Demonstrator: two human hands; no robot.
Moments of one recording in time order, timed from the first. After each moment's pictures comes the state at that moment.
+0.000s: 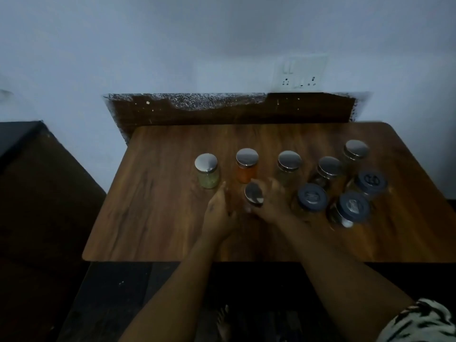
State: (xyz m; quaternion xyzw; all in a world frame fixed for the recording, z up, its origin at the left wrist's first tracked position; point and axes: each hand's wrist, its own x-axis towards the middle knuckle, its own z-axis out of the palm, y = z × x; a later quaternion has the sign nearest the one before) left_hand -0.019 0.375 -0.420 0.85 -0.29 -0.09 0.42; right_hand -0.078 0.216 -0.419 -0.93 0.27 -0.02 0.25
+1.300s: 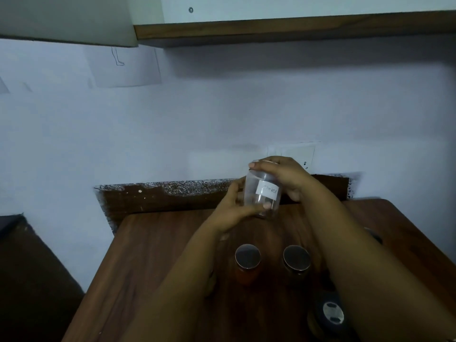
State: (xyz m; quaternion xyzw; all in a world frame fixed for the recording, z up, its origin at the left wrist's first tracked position) left_hand 0.139 0.238 -0.252 0.60 -0.36 -0.31 0.65; right_hand 0.064 0.091 -0.181 -0.73 0.21 -0.17 0.63
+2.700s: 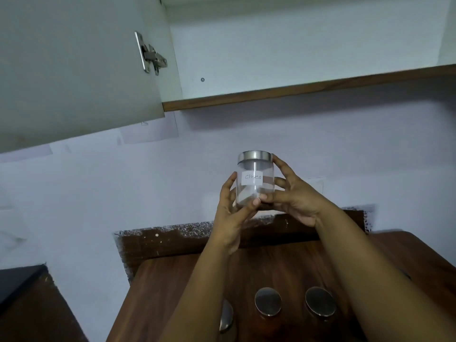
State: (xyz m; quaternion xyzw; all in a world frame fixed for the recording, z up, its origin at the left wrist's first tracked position) left_hand 0.138 0.256 -0.175 0.51 -0.38 -0.17 0.75; right_hand 0.048 0.108 -0.135 -0.65 0.01 -0.19 0.74
